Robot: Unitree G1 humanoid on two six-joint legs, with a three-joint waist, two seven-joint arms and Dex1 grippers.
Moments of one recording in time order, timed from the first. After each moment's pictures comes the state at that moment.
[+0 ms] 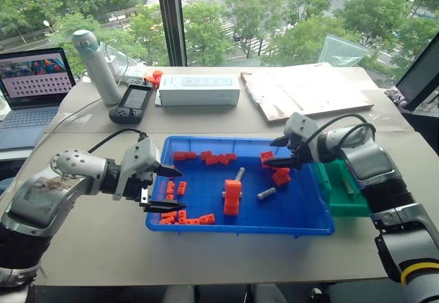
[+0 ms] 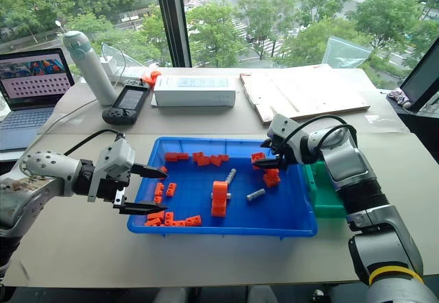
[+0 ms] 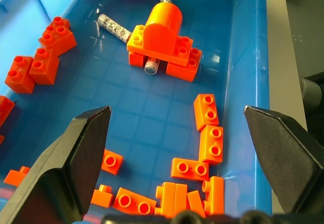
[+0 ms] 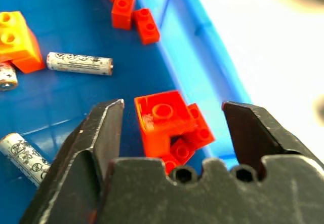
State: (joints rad) left arm -0.40 0.99 -0.03 -0.38 -0.55 0.72 -1.19; right arm -0.85 -0.70 0.25 0.34 0.07 0.35 1.14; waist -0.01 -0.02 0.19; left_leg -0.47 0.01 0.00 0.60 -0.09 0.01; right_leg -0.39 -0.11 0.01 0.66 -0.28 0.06
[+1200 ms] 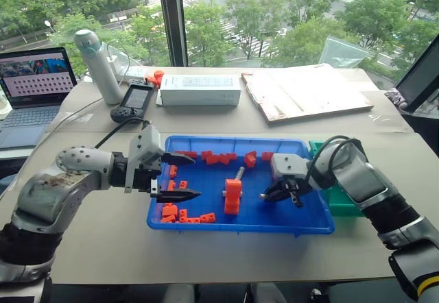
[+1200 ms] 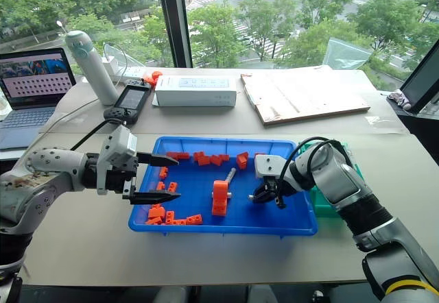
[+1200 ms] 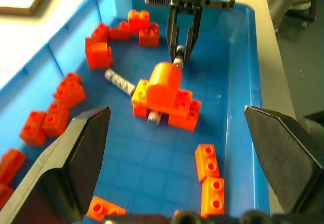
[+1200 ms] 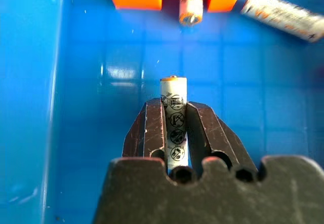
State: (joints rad) left arm -0.52 0.86 0.02 -0.38 -0.68 0.75 -1.12; right arm -0.74 -0.82 0.37 0.01 0.09 0.47 1.44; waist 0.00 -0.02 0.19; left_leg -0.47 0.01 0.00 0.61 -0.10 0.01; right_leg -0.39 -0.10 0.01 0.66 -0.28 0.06
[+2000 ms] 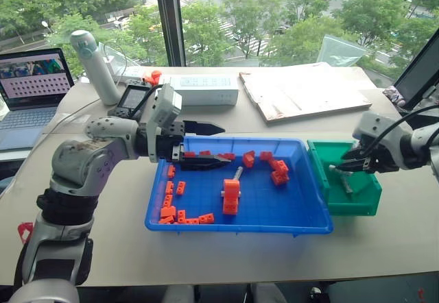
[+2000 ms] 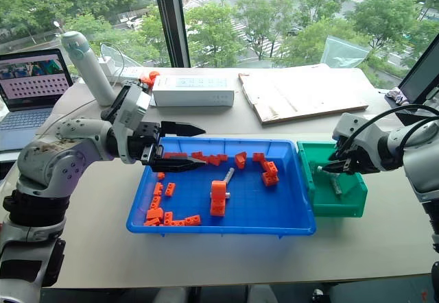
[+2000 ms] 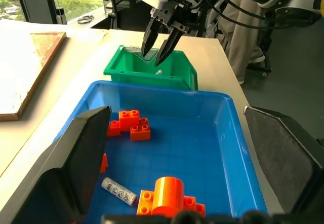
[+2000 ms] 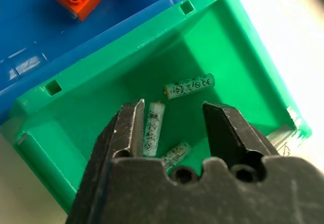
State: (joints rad) left arm -0.76 0.70 -0.05 -0.20 -0.68 0.74 -1.15; right arm -0.69 -1.11 0.14 0.08 0.05 0.62 1.20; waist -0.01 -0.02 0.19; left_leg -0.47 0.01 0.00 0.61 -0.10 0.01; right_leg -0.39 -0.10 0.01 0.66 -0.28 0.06
